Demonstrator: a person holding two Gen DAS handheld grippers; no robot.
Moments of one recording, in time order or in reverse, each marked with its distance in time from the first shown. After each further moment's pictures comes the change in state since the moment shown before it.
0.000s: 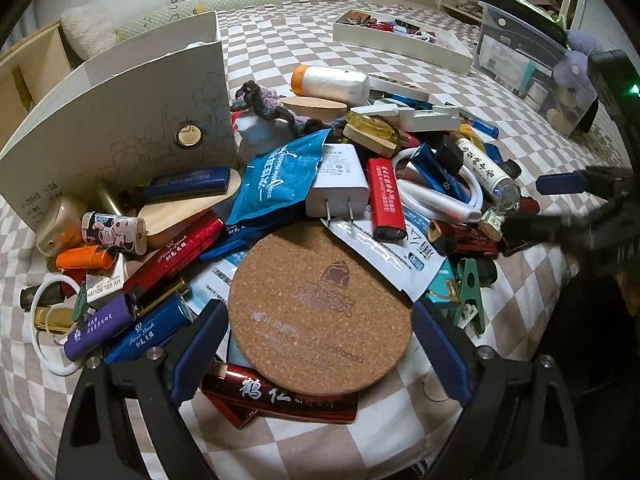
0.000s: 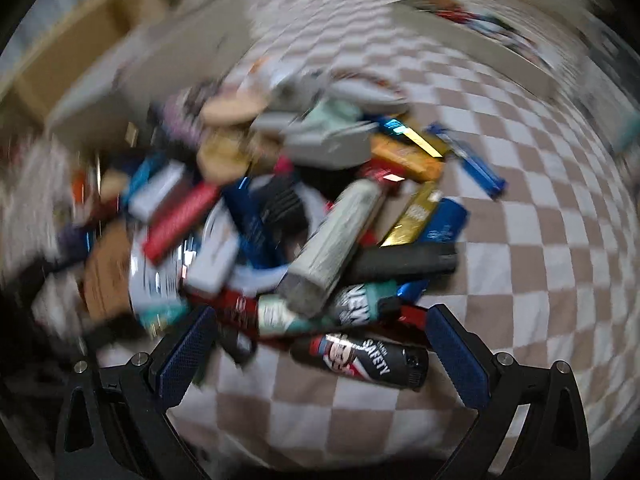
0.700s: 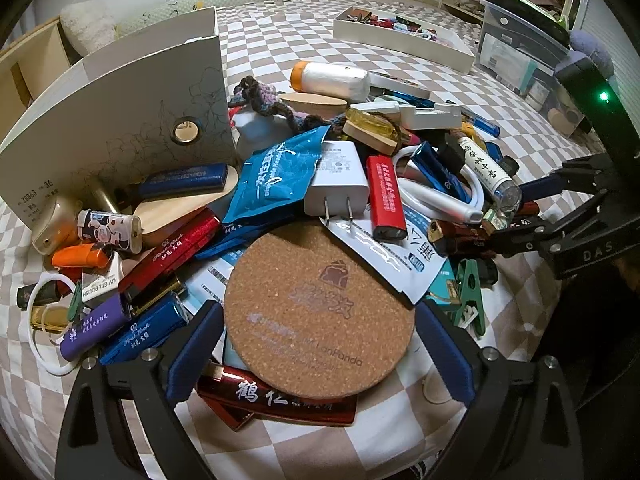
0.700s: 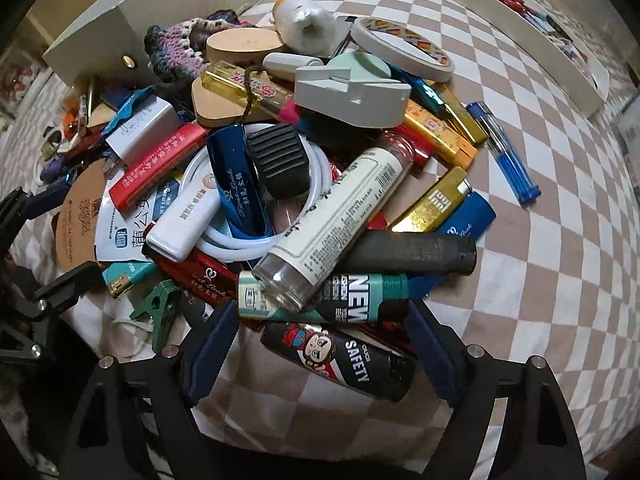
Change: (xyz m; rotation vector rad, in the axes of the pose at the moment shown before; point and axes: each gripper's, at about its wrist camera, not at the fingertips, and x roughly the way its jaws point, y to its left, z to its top) left arm 0.000 0.000 0.000 0.001 0.008 0.002; right arm 0.031 -0.016 0.011 -0.098 0.157 0.007
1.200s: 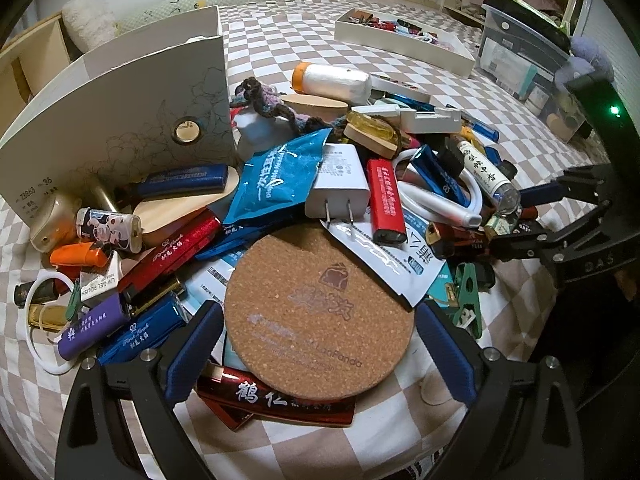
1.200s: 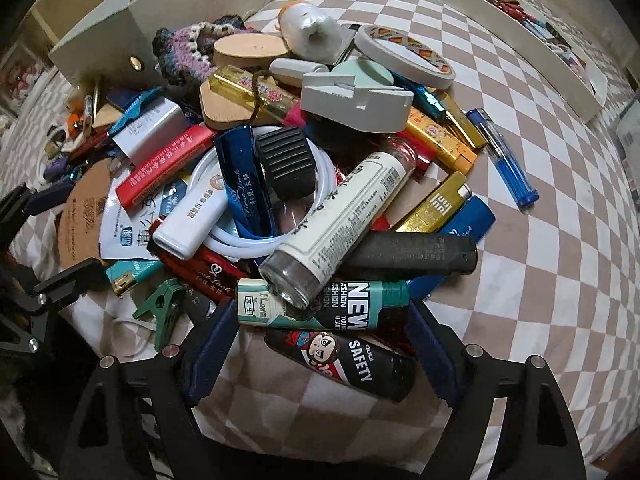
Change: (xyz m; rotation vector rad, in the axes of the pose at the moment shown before) left arm 0.001 0.003 0.001 -0.019 -0.002 -0.017; right arm -0.009 -0.005 -0.008 0.014 -0.046 0.009
